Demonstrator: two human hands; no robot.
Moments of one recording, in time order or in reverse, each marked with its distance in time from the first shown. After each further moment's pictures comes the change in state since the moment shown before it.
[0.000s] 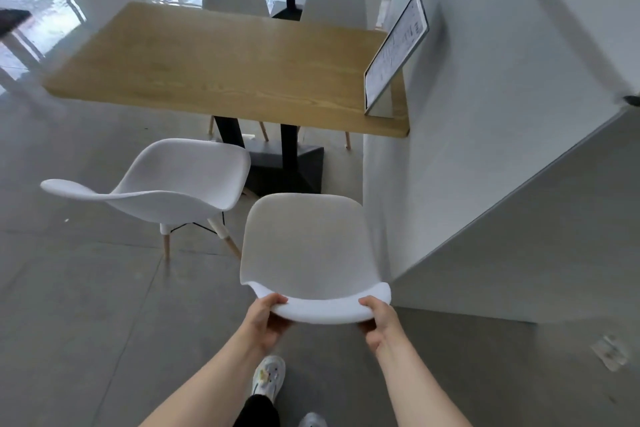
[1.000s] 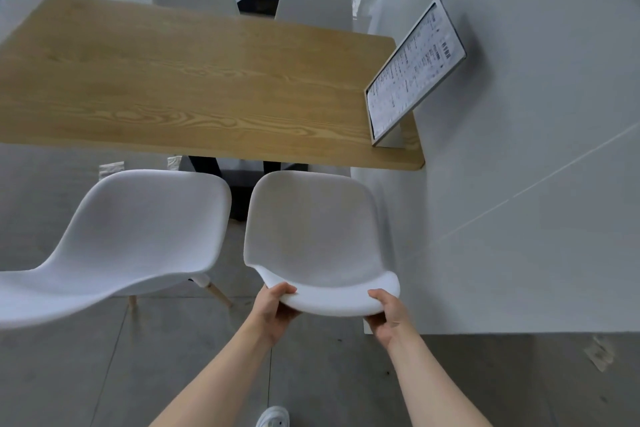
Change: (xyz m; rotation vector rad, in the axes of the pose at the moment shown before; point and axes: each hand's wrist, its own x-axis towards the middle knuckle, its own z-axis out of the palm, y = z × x) left_hand 0.136 0.170 0.090 0.063 -0.165 0.018; right_hand 0.104 -0.100 0.147 0.183 0.053 -0.058
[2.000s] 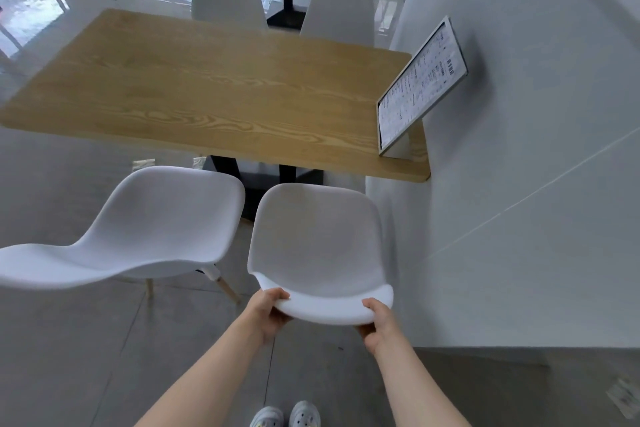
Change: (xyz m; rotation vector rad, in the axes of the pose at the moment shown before) left_hand -0.026 -0.011 0.008 0.061 0.159 -0.051; right_hand -0.015 -0.002 -0.010 -0.053 0.023 0.083
